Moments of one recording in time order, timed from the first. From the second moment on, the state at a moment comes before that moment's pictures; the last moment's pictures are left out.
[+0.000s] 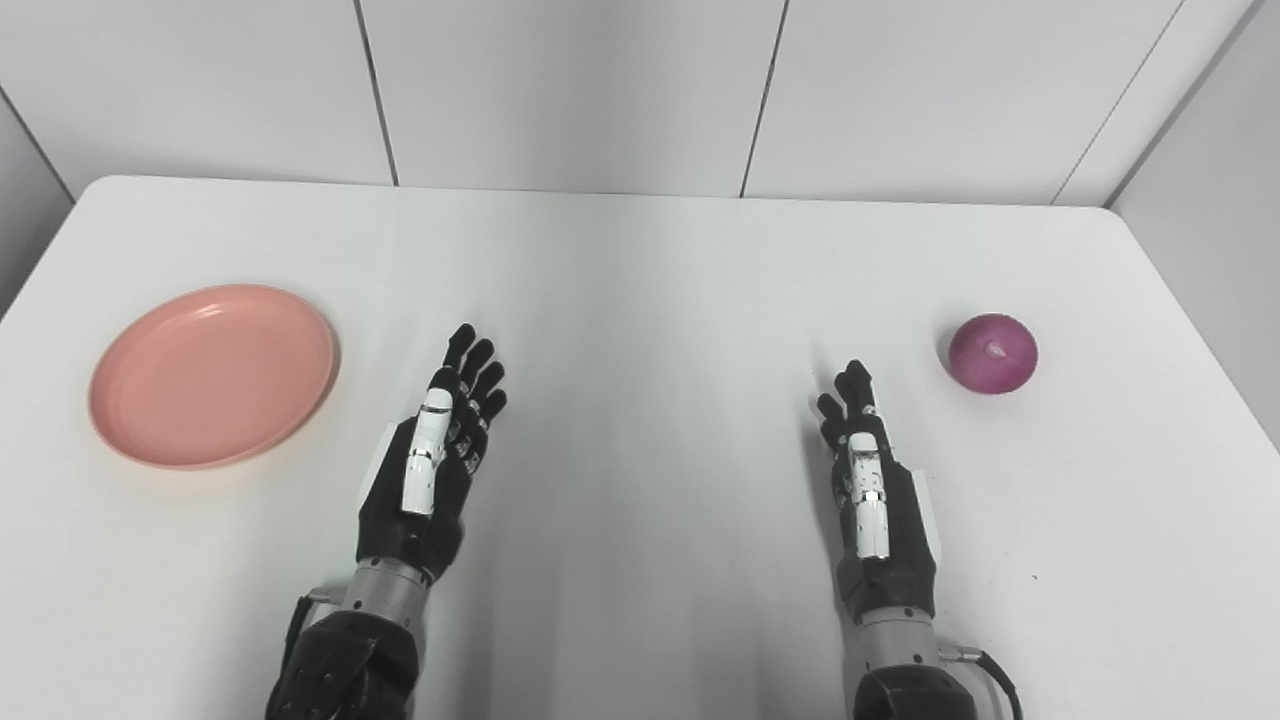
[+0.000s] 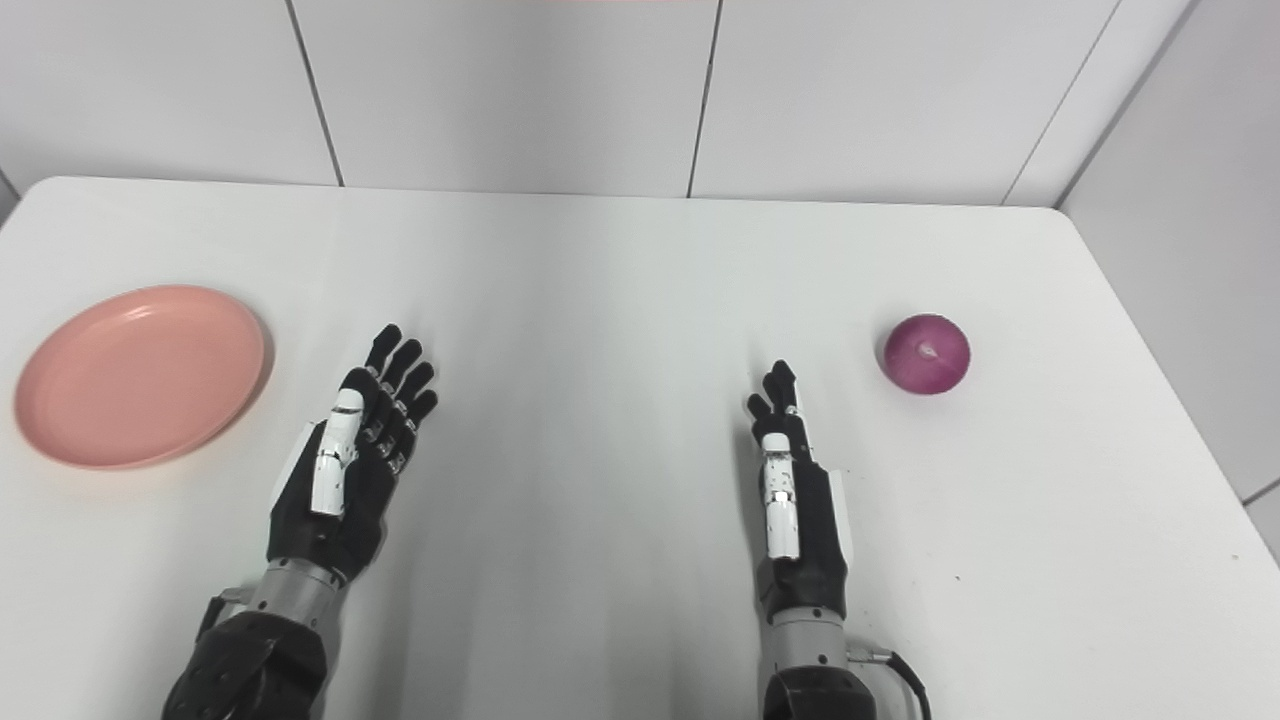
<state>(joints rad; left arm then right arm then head) 0.03 -0.06 -0.07 -0.16 -0.22 0.13 -0.14 0.15 0.07 0.04 -0.27 -0.03 0.03 -0.07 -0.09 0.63</state>
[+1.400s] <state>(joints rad) 0.03 -0.12 -0.11 -0.14 -0.16 0.11 -0.10 0.15 0.05 0.00 -0.29 0.01 0.03 -0.05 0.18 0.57</state>
